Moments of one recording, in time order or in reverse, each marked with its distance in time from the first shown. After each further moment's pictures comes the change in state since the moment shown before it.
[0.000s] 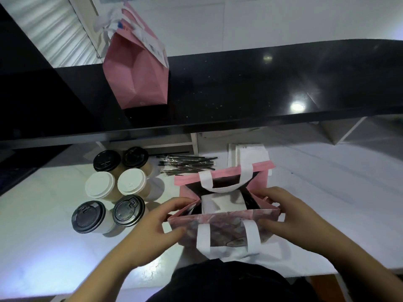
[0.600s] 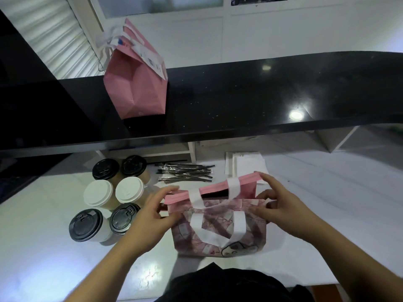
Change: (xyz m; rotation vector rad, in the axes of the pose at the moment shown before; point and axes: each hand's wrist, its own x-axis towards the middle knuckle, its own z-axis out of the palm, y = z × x) left_hand 0.038 -0.024 0.004 -0.177 0.254 -0.115; right_hand 0.031 0.015 -0.008 0.322 0.025 0.157
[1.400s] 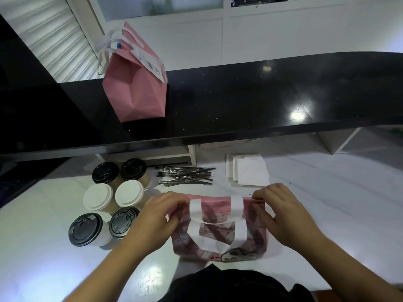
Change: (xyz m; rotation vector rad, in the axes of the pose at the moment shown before) left_hand 0.006 0.025 0.002 0.594 0.030 0.457; right_hand -0.001 0.009 0.013 -0.667 0.362 -0.531
